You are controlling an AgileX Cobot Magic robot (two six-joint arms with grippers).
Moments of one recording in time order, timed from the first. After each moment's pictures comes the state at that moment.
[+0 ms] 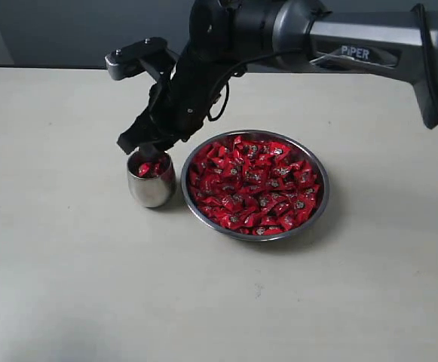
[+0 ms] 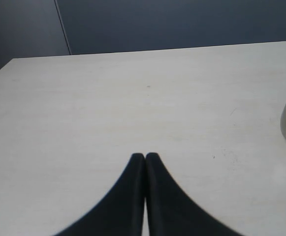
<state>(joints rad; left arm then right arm) 0.17 0.00 0.00 0.03 0.34 0.03 0.83 2.15 -1.76 0.31 0.82 -0.35</state>
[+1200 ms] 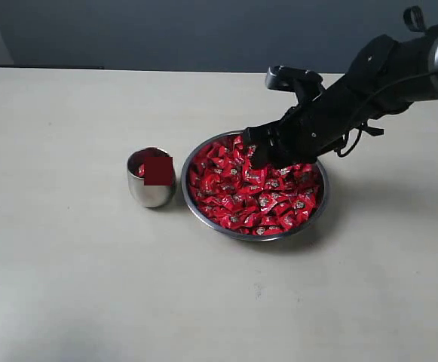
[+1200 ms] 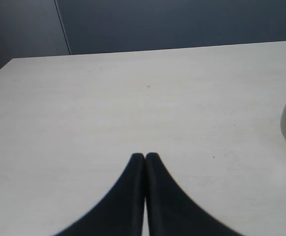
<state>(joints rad) 0.17 0.00 0.00 0.03 0.34 0.03 0.47 1.95 -1.19 0.72 0.56 -0.50</state>
